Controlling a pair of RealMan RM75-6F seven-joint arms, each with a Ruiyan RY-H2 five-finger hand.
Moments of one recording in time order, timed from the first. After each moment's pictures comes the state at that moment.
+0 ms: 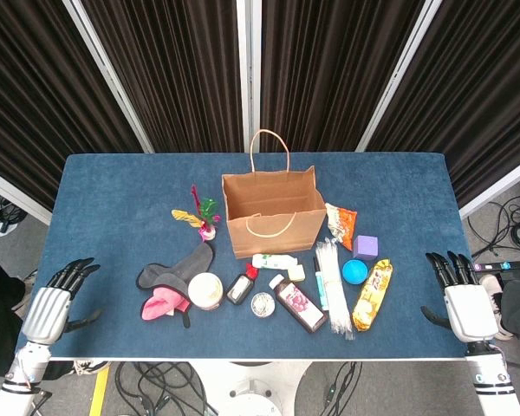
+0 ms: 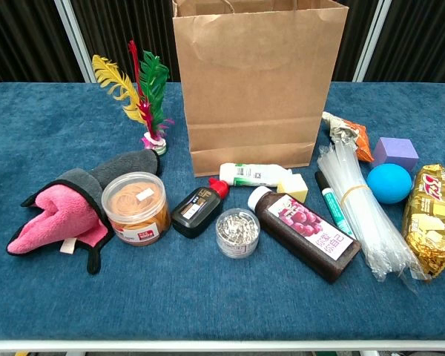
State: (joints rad) left arm -0.13 -1.47 0.03 -1.16 1.64 1.57 -0.31; right arm 0.13 -1.28 0.03 -1.44 -1.54 1.45 -0.05
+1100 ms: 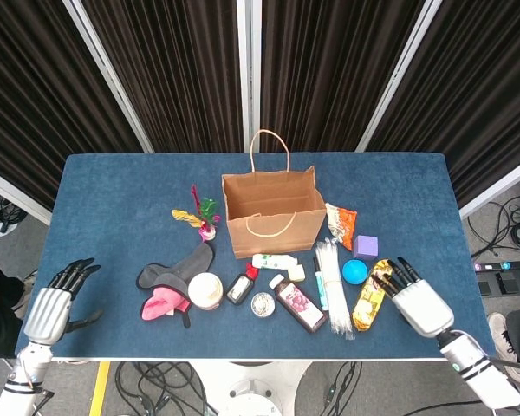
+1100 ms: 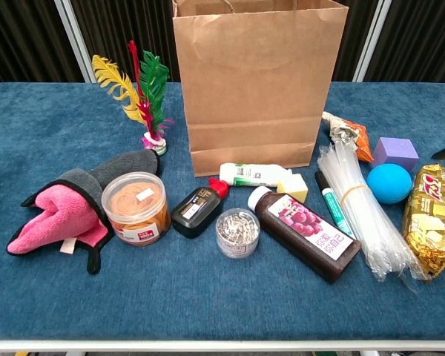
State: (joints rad) left arm -0.13 -1.50 0.03 -1.12 1.65 1.59 -0.33; right arm 0.32 -1.27 -0.08 -1.30 -1.82 1.24 -0.25
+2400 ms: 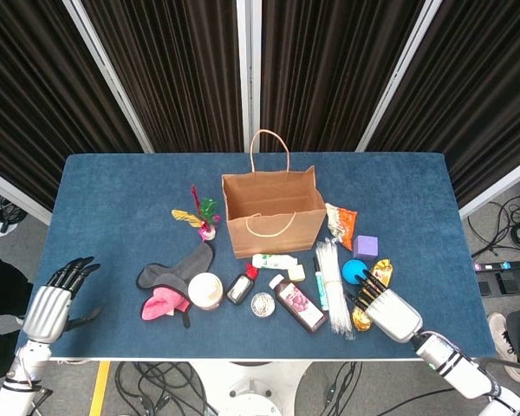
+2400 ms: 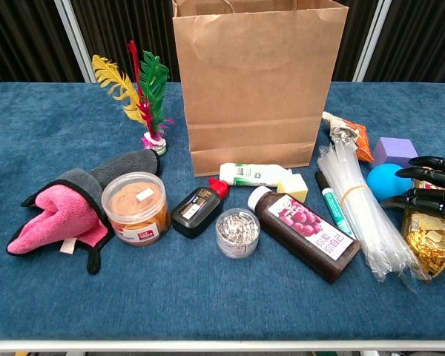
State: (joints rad) left arm -0.14 -1.51 0.03 -1.07 1.65 1.59 -0.32; right arm 0.39 -1.47 -0.16 -1.02 -1.92 1.30 -0.17
